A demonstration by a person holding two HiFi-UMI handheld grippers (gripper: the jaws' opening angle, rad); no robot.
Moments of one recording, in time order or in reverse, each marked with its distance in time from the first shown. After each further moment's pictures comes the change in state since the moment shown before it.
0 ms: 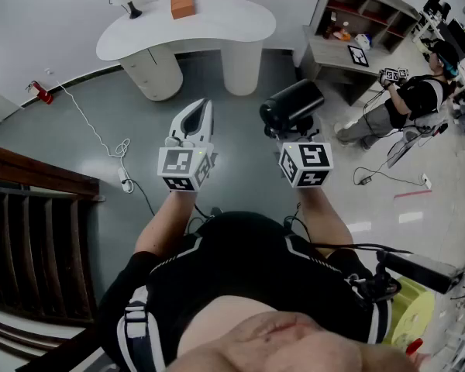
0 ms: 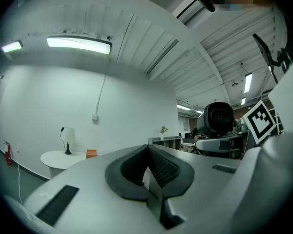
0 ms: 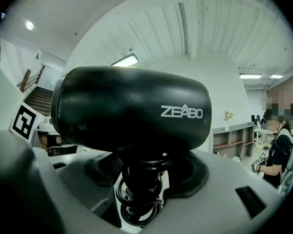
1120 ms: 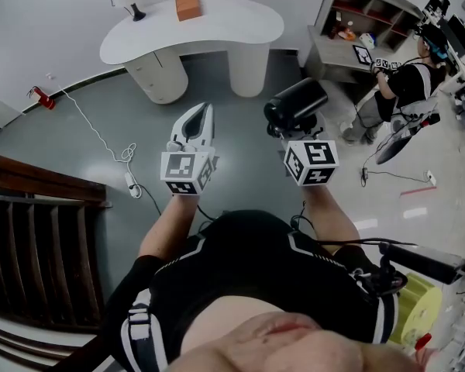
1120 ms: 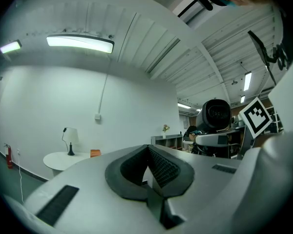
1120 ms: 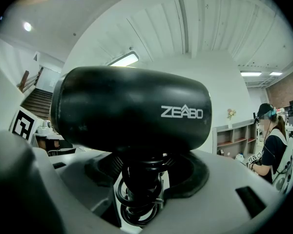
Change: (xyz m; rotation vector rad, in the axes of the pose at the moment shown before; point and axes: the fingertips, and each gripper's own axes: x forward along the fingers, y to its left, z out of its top) left arm -0.006 0.058 -0.012 0.013 0.013 -0.008; right arm 0.042 0.033 -0.005 0.020 -0.001 -0.004
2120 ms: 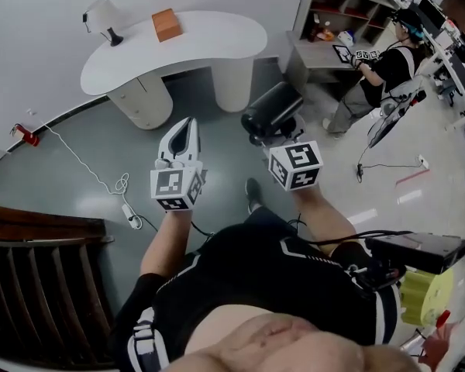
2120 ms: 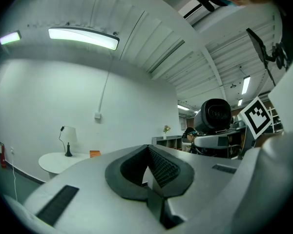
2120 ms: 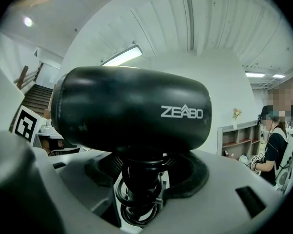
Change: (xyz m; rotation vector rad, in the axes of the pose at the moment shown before) left arm 0.027 0.084 -0.007 -0.016 -0.014 -0.046; right arm 0.081 0.047 -0.006 -0.026 0.016 -0.003
